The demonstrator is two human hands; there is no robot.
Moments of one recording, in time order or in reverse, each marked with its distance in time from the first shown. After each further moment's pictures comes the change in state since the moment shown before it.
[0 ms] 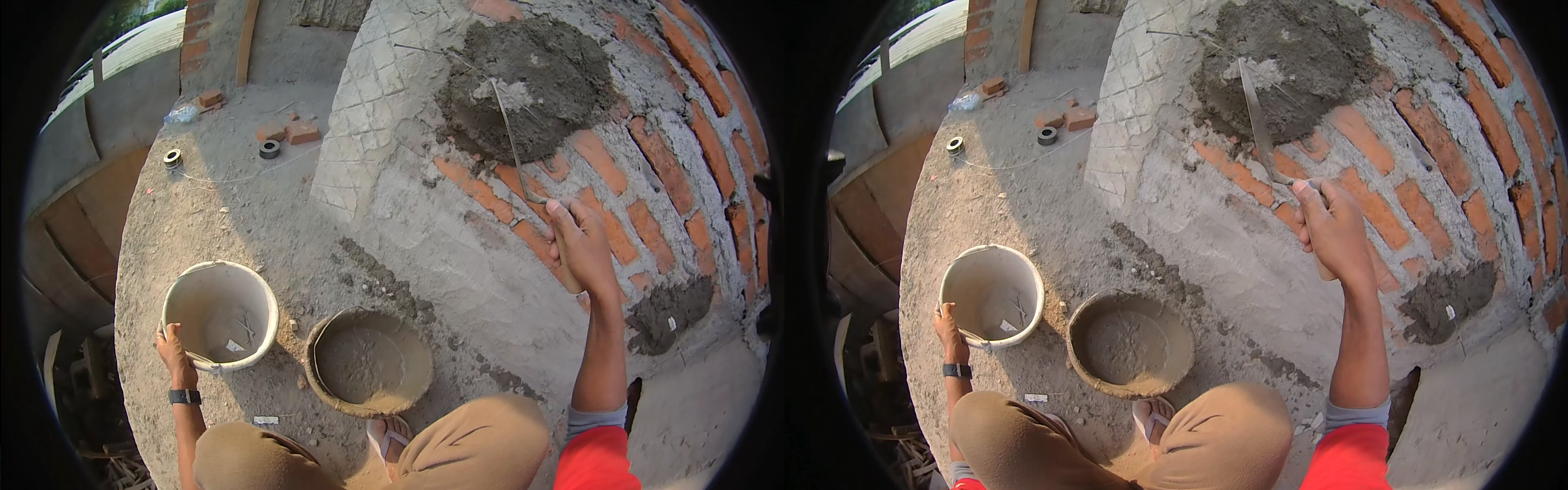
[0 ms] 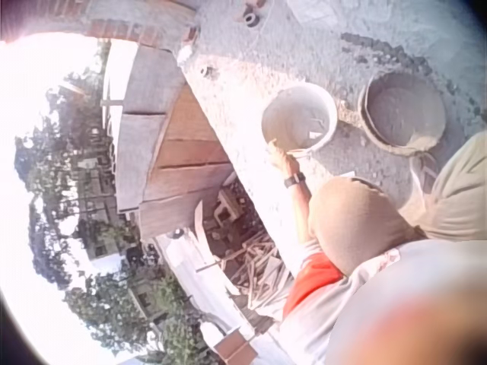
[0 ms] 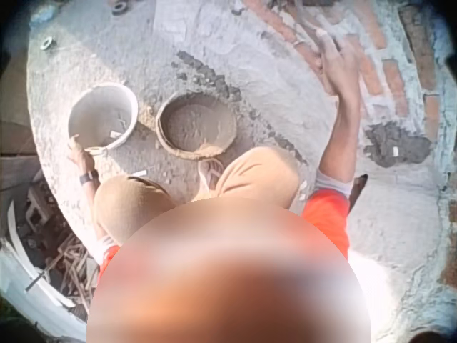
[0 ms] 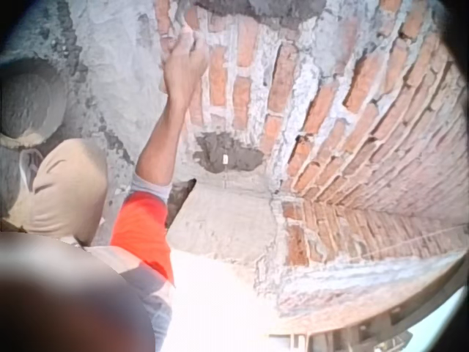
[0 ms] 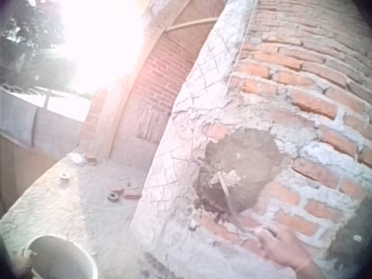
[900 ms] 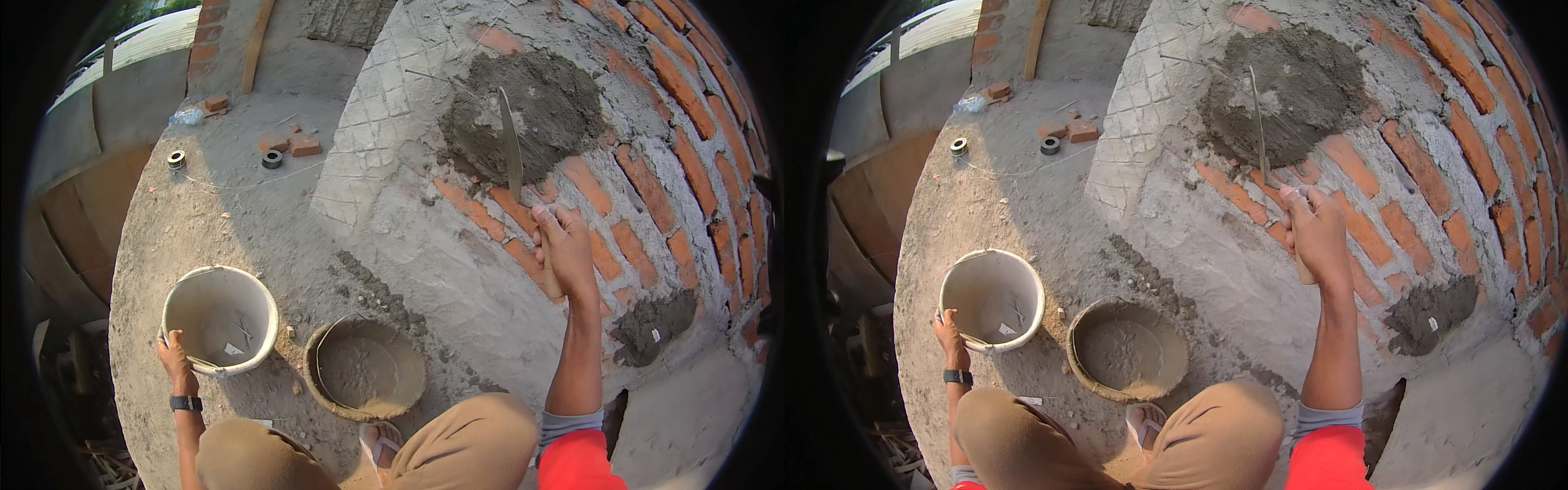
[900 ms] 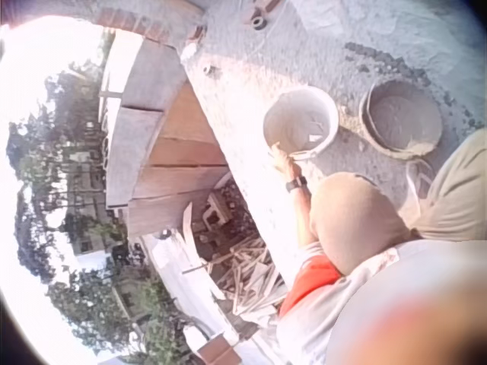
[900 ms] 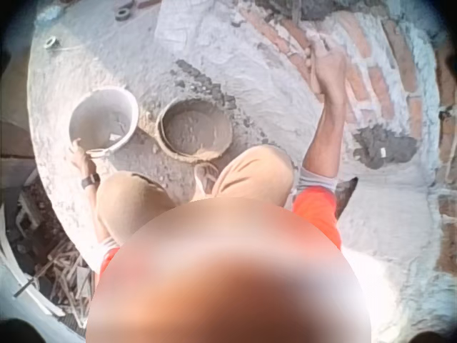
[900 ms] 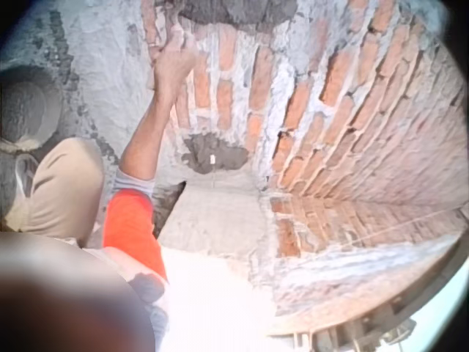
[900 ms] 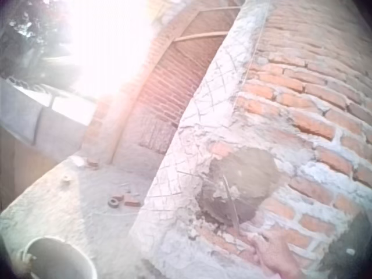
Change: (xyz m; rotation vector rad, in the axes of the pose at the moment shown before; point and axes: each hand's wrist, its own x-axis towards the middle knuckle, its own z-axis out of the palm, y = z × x) left_hand -0.021 0.002 -0.007 0.087 0.022 -0.003; right_hand -0.003 -0.036 0.015 -0.024 0.077 -0.056
